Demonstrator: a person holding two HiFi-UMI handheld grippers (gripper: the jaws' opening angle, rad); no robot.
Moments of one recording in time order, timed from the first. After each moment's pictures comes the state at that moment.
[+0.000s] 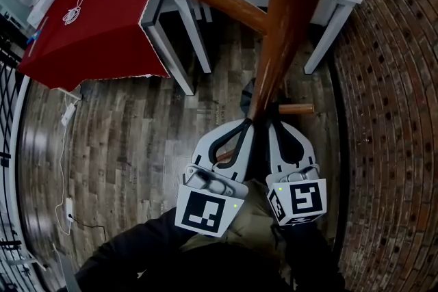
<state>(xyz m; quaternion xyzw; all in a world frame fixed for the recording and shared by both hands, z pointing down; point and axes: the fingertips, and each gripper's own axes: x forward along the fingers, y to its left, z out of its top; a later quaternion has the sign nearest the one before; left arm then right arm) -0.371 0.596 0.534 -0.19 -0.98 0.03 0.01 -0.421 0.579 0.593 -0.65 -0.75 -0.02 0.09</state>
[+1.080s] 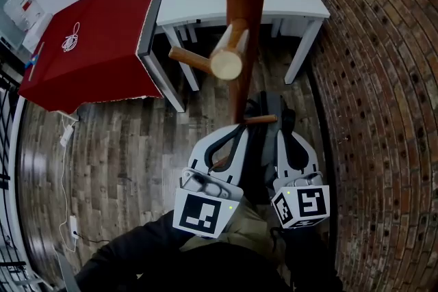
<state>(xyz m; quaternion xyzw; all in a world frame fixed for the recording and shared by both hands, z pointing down) -0.375 0.567 0.425 -0.15 -0.99 0.03 -0.02 -0.447 0.524 0.486 -0.59 -0.80 0.01 0.07</state>
